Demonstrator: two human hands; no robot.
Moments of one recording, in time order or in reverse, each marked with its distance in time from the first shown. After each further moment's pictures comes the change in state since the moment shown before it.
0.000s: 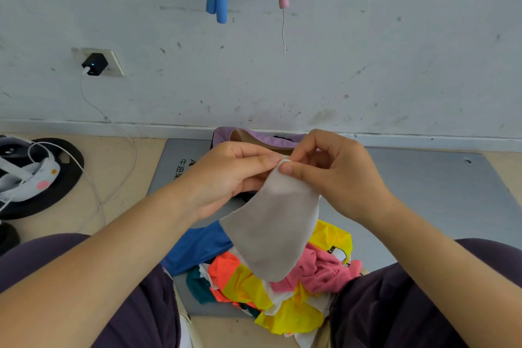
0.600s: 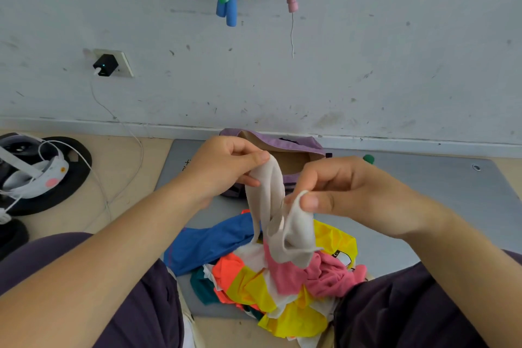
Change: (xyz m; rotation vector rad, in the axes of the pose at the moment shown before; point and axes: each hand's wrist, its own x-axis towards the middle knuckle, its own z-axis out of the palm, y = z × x) left_hand 0.011 -0.006 -0.023 0.348 0.336 0.038; right_hand -0.009 -0.009 -0.022 0.318 -0.624 0.075
